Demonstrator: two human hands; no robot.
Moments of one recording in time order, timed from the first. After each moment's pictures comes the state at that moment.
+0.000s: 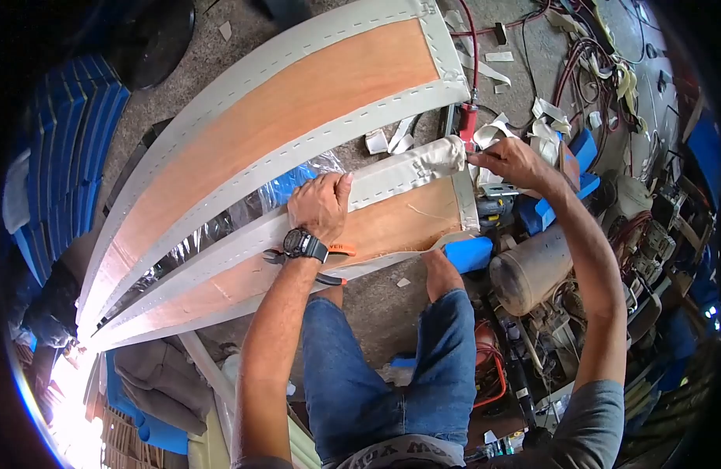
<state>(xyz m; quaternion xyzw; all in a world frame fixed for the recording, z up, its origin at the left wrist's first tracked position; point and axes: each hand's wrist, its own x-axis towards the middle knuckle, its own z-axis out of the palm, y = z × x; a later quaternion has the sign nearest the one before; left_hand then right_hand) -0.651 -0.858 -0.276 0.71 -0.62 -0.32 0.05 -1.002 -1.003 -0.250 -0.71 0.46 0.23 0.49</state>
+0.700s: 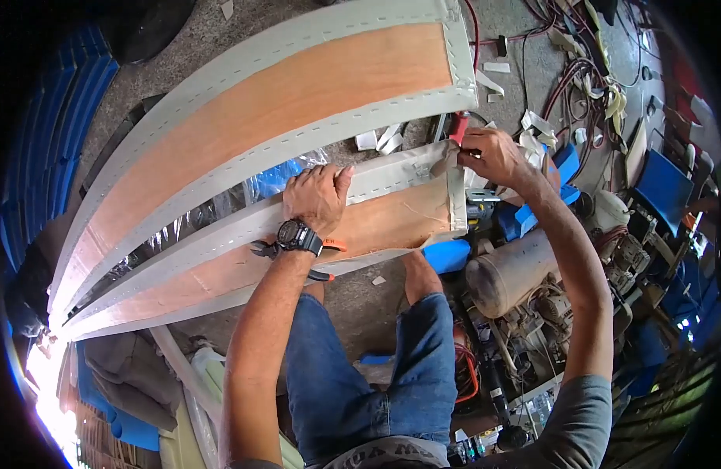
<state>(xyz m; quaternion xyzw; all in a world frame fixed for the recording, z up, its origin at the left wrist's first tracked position) -0.653 -0.857 -0.283 0.71 -0.63 -0.32 0.05 -0.979 -1.011 -0.274 -0.86 0.35 0.09 0.36</state>
